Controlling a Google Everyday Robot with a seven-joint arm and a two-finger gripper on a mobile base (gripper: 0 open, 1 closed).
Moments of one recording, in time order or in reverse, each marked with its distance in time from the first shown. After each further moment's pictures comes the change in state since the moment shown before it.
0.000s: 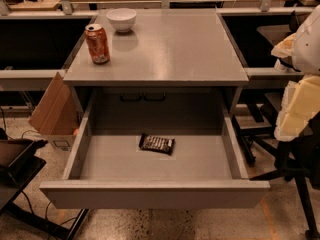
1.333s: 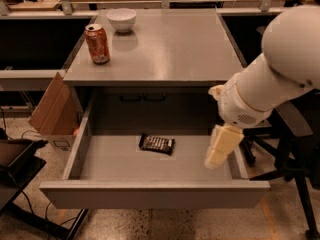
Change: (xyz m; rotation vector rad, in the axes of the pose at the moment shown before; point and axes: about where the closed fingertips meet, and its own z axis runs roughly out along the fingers) arm -0.072 0.031 0.132 -0.042 -0.173 -0.086
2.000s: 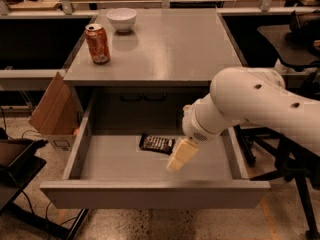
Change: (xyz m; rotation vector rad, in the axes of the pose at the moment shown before) arm -0.032 -0.009 0.113 0.022 -0.095 0.133
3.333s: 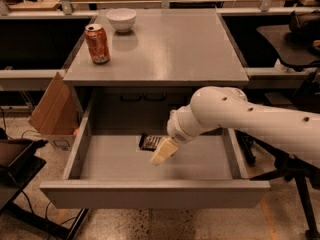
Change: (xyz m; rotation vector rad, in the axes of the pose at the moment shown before) arm -0.016 -0.029 0.099 -0.007 -0.100 0.075
